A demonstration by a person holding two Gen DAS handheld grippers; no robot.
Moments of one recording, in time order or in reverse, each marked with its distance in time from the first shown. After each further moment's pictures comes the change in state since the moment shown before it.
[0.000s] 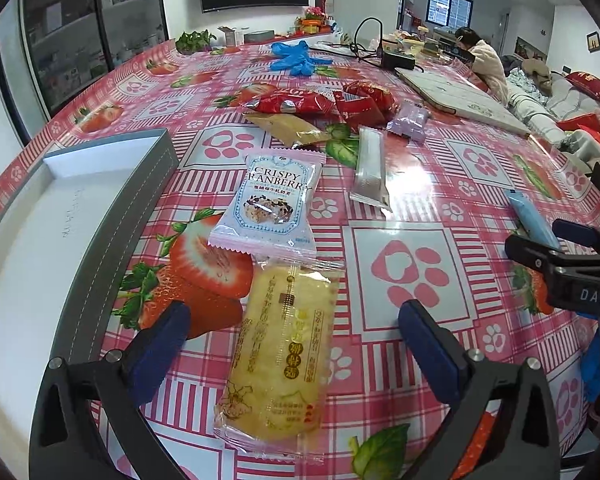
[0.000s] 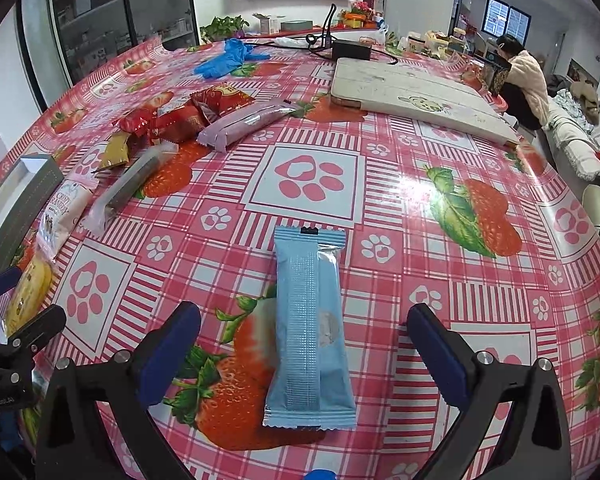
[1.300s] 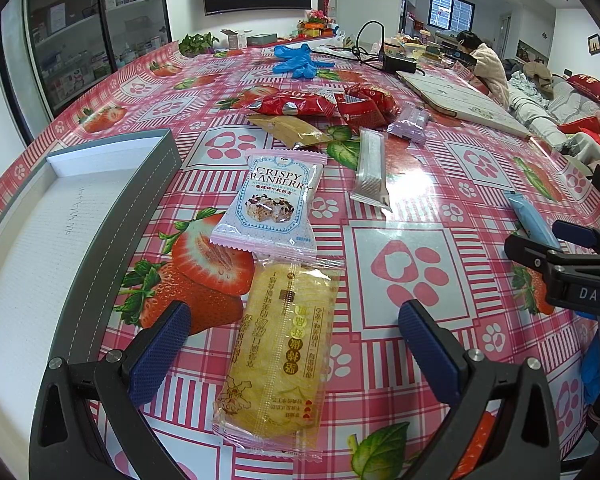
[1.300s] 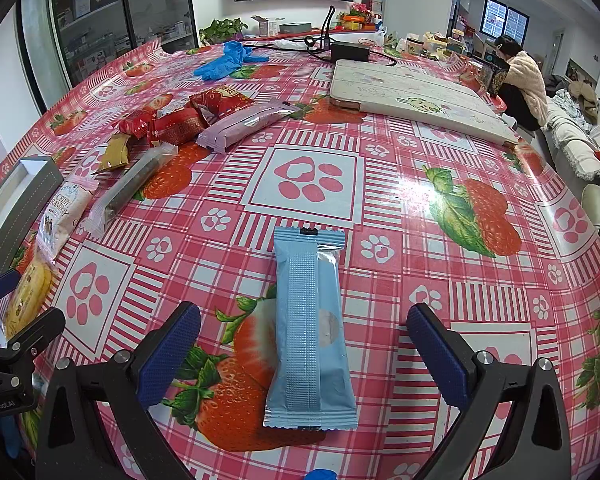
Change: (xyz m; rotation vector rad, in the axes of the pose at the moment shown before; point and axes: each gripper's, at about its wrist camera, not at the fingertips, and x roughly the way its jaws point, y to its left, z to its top) left arm 0.001 -0.001 -0.003 -0.005 -0.009 0.006; right arm 0.001 -0.001 0.001 0.002 -0.001 0.000
